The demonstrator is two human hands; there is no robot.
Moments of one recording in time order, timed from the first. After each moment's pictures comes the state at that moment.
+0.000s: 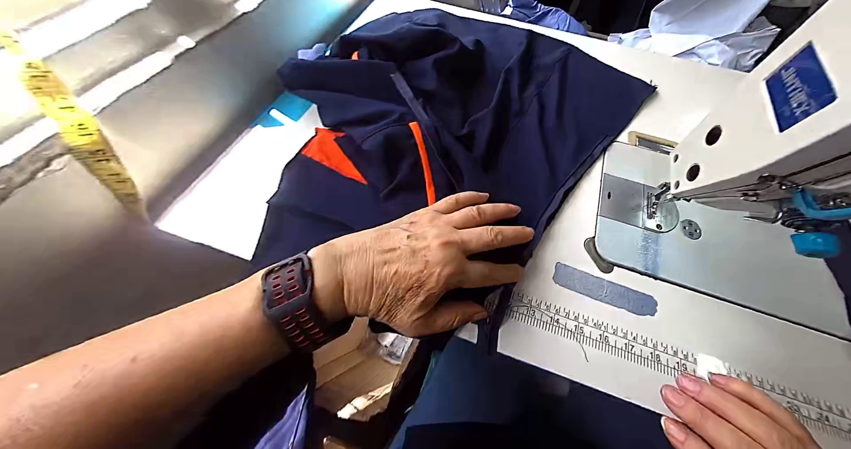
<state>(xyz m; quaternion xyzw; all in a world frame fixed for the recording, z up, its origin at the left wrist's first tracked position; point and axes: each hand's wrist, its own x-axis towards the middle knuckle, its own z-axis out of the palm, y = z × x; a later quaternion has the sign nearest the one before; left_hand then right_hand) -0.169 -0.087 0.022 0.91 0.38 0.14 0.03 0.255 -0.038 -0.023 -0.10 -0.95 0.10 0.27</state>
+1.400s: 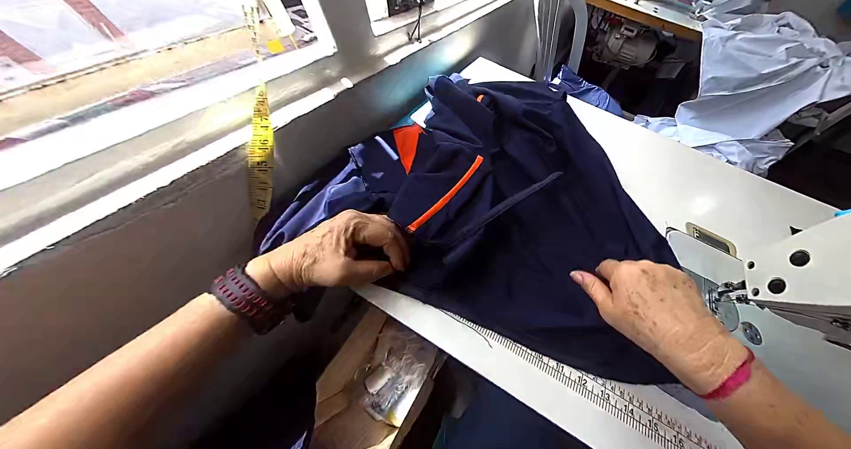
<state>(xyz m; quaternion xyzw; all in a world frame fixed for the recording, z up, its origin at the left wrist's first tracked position) -0.349 -0.176 -0.021 0.74 0.54 0.37 0.15 0.001 0.024 0.042 -0.30 -0.95 -0.06 0.07</state>
